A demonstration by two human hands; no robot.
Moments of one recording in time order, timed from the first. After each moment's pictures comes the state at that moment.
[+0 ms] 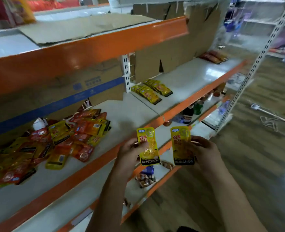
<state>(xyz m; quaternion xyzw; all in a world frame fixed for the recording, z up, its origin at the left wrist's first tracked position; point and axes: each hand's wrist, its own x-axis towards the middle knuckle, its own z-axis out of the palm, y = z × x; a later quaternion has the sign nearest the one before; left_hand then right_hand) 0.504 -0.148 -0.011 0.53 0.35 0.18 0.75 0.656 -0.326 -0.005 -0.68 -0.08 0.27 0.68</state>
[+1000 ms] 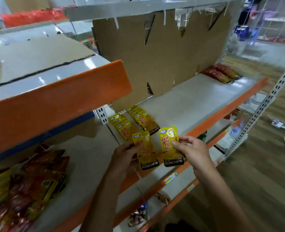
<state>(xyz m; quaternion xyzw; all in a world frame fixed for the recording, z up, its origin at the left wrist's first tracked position) 0.758 -0.070 -0.002 0.51 0.42 0.20 0.73 0.917 -0.219 -0.001 -0.67 -0.13 0.30 0.67</state>
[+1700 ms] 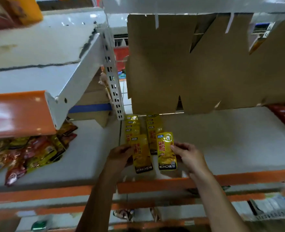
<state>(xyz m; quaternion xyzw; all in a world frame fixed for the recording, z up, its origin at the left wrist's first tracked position) 0.825 -0.060 -0.020 0.37 0.58 0.38 0.62 1.047 -0.104 -0.034 -0.64 -0.21 0.49 0.55</state>
